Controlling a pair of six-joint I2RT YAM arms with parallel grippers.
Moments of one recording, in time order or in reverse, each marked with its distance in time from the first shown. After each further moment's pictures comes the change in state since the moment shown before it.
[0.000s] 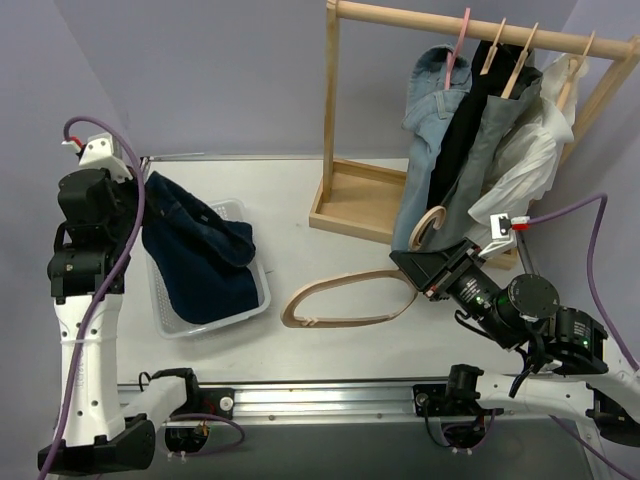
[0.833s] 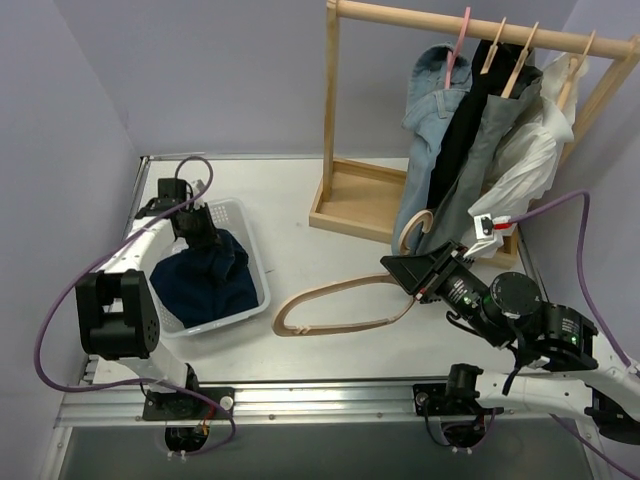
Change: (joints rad) left arm -0.032 0.591 -0.256 0.143 0.248 -0.060; right arm 0.000 0.026 -0.021 -0.021 -0.031 -0.016
